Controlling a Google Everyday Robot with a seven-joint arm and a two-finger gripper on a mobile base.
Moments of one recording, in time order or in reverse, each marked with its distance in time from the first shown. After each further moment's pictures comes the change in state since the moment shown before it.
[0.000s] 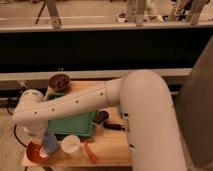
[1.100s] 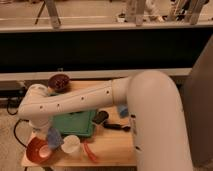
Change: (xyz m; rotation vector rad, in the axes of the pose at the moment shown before) arm -0.015 0.015 -0.014 -0.006 -0.005 0.040
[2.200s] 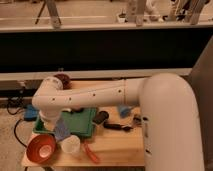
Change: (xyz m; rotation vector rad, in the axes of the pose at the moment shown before) arm -0.024 0.042 -0.015 -0.027 0.034 0.090
